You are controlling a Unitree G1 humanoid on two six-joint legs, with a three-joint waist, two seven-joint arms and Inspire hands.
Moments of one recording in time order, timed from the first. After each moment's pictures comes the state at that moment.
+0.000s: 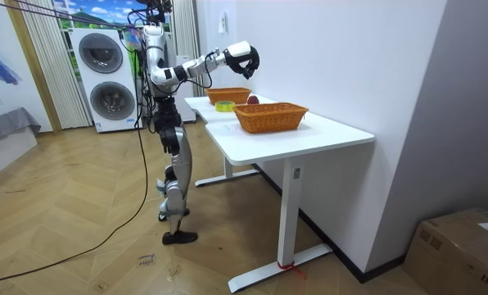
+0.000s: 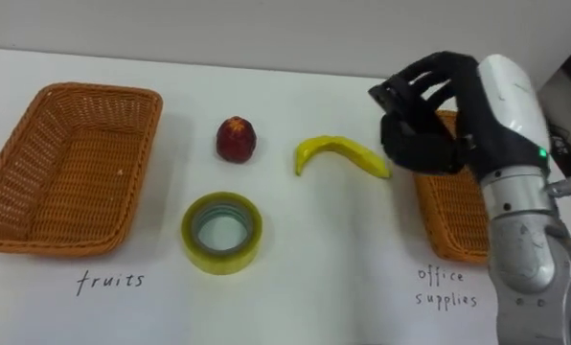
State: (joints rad) left arm 0.23 0.23 0.15 1.28 -0.27 0.02 0.03; right arm 0.06 -0.38 -0.23 -0.33 -0.57 0.06 0.01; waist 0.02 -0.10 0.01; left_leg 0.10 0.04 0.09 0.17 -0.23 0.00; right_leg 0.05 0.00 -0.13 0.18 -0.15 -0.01
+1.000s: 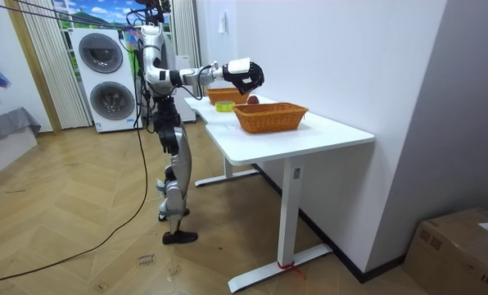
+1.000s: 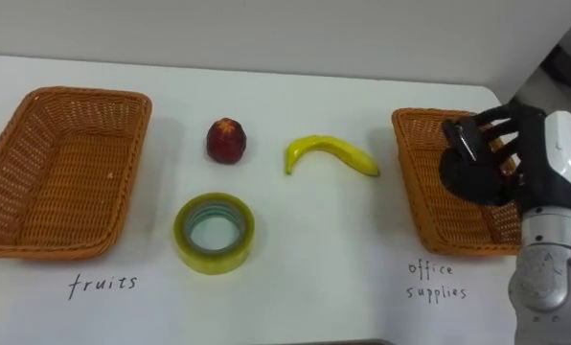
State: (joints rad) left arm 0.24 0.24 0.17 1.26 -0.26 0.05 0.04; right arm 0.10 -0.39 -0.24 -0.07 -0.55 0.09 -0.11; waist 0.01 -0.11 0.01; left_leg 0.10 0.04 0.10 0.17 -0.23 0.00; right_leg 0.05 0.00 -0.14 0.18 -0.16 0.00
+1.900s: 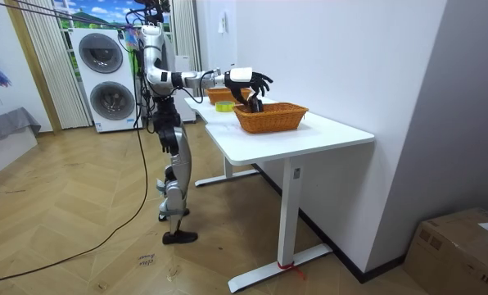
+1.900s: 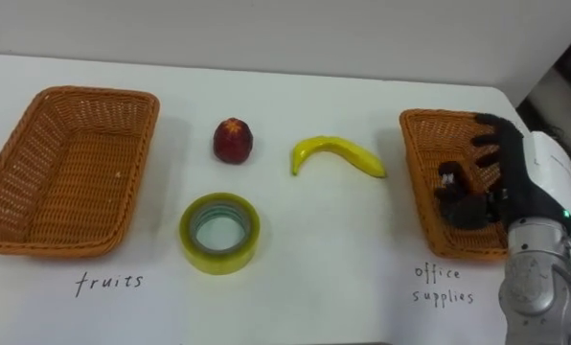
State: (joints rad) left arm 0.24 0.24 0.17 1.24 -0.26 0.08 0.06; right arm 0.10 -0.39 -0.20 -0.01 -0.55 0.11 -0.08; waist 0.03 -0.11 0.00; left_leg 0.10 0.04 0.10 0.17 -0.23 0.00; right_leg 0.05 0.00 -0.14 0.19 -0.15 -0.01
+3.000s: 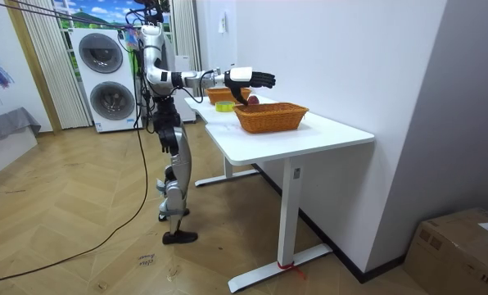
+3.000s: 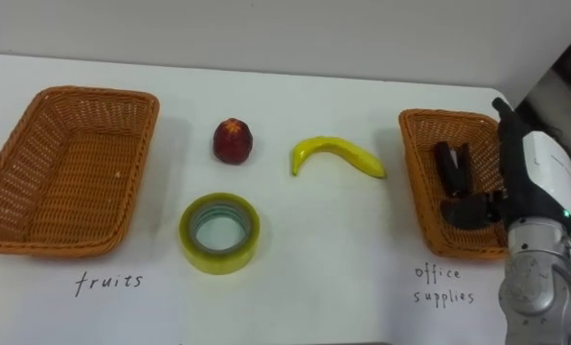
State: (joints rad) left arm 0.24 0.24 0.17 1.24 -0.26 0.08 0.08; right arm 0.10 -0.39 -0.20 -0.01 -0.55 0.11 -0.08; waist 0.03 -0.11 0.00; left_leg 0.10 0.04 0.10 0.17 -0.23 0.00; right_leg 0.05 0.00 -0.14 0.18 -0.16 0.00
